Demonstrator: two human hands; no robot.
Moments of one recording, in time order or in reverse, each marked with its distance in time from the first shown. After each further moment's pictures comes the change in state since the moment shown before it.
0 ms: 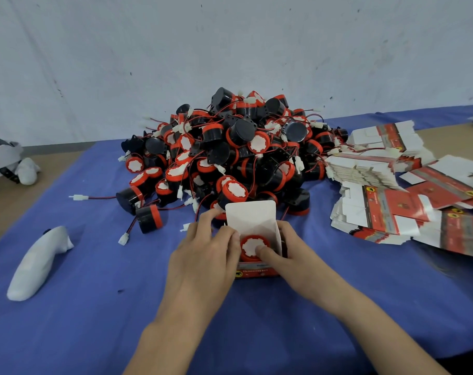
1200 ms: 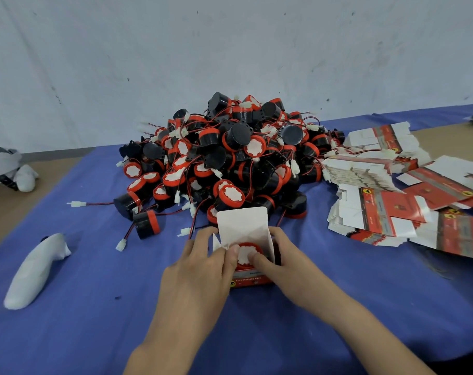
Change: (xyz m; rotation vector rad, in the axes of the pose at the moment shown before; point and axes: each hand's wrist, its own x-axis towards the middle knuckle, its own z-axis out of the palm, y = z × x) left_hand -0.012 0.004 -0.007 0.067 0.017 0.063; right_hand -0.005 -0.004 0.004 -0.039 -0.011 -0.022
